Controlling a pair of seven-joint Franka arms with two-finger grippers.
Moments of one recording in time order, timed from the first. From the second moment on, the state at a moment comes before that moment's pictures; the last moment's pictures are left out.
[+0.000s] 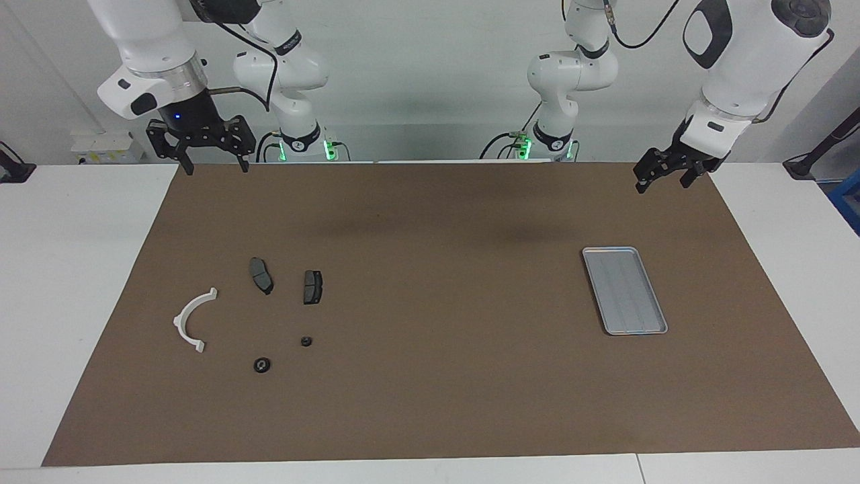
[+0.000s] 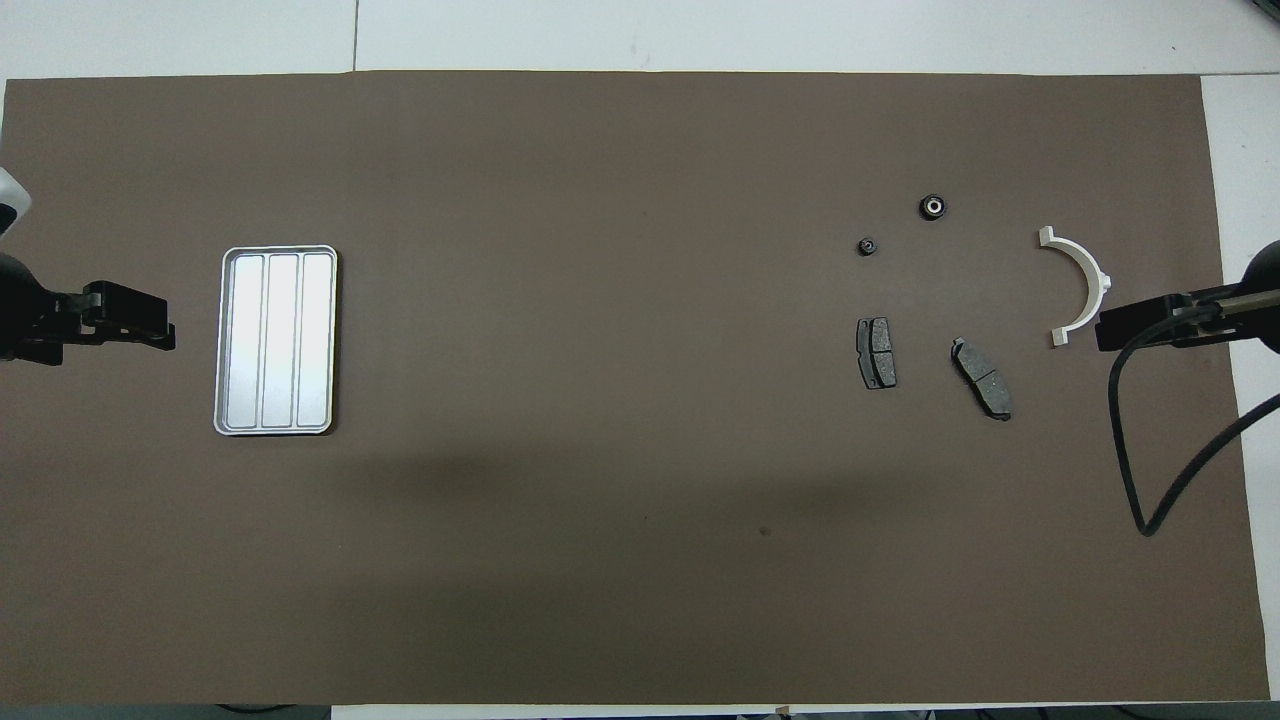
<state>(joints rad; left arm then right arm) 0.00 -0.05 -0.04 -1.69 0.00 1.58 -0.10 0.03 -0.09 0.01 -1.65 -0.03 1.56 -0.04</state>
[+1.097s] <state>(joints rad) 0.00 -0.05 -0.04 -1.69 0.00 1.58 -0.10 0.03 -0.11 0.01 -1.65 -0.03 1.56 -0.06</state>
